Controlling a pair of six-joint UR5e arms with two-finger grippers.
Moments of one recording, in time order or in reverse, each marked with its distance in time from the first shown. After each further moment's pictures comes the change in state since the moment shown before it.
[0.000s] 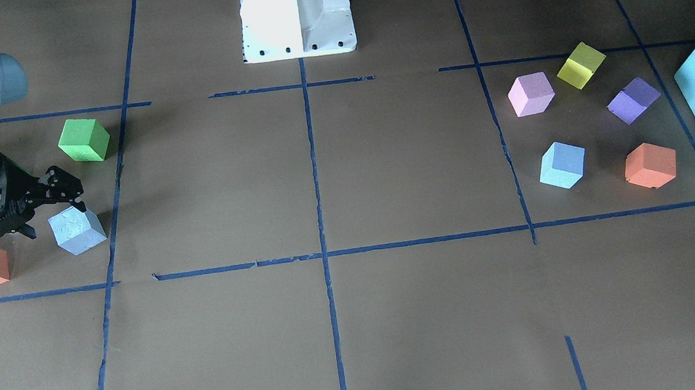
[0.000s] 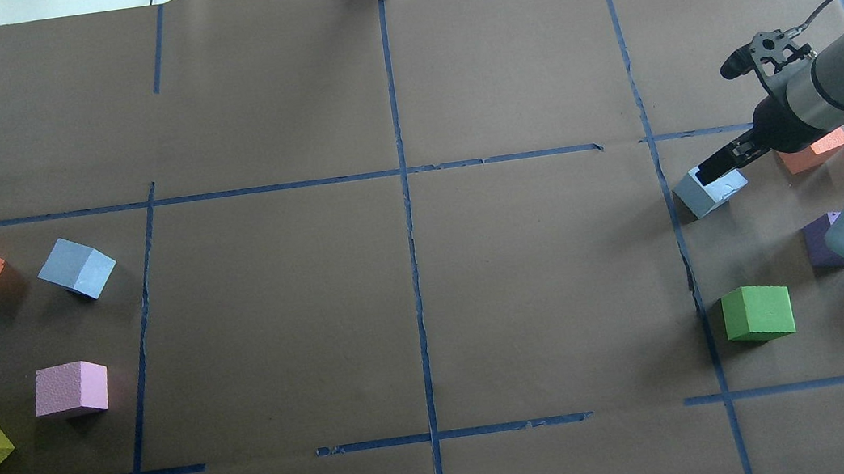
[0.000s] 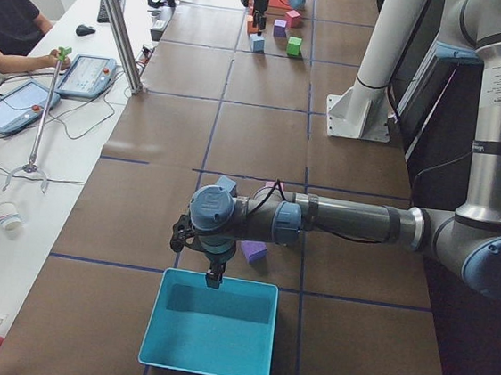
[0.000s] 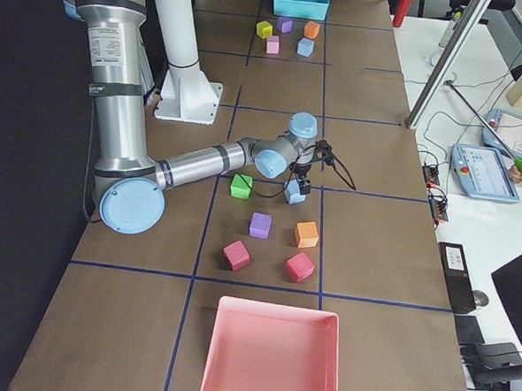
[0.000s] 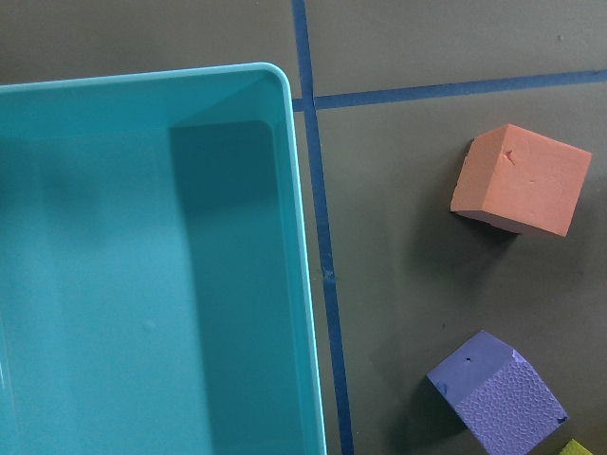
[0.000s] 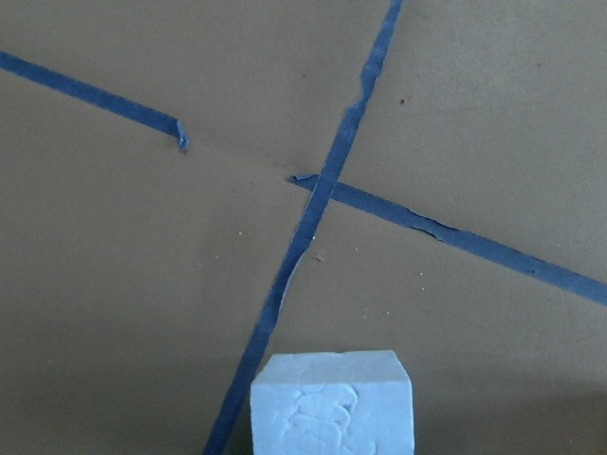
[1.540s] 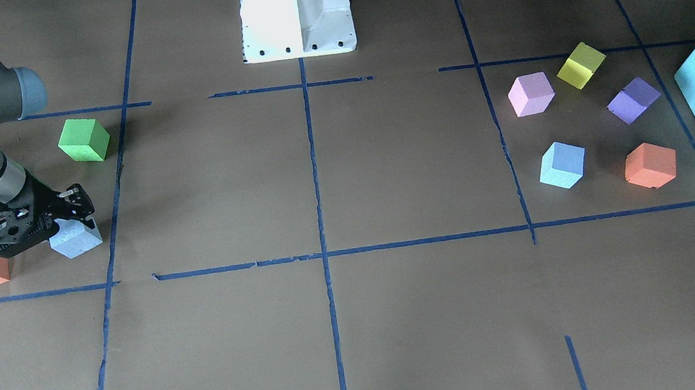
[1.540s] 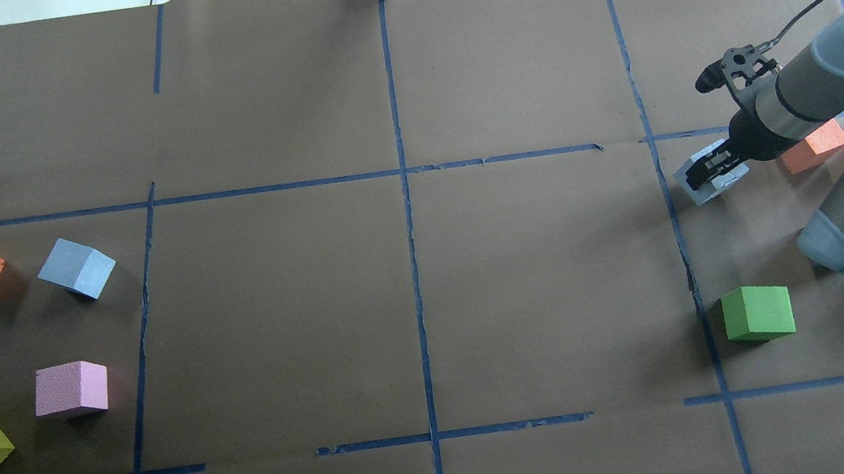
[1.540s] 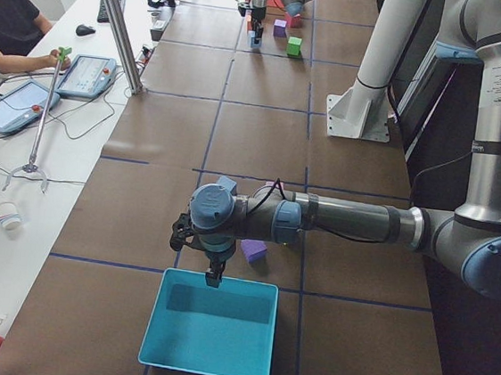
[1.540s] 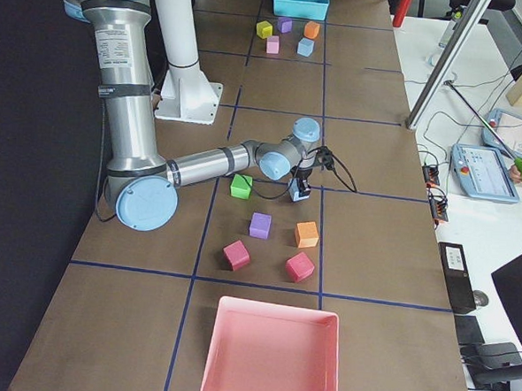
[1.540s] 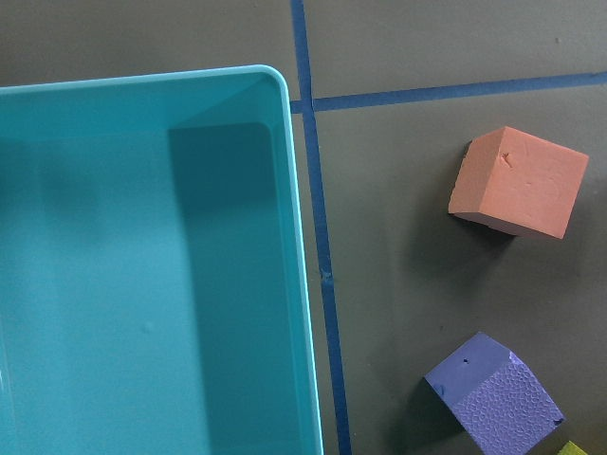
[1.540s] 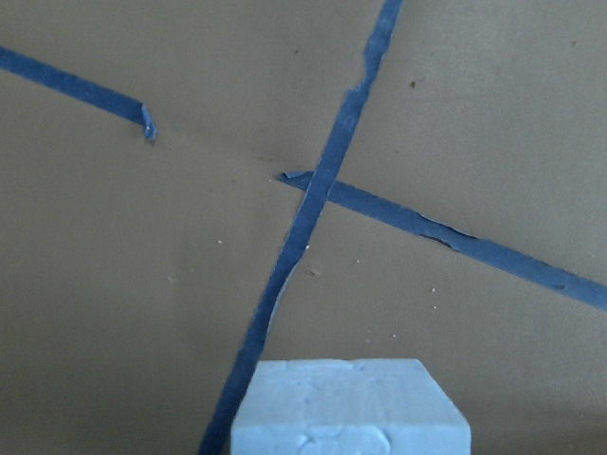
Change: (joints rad) left arm 0.000 -0.002 -0.005 0.000 -0.001 -0.005; right arm -0.018 0.052 -0.046 -0.043 -0.028 0.002
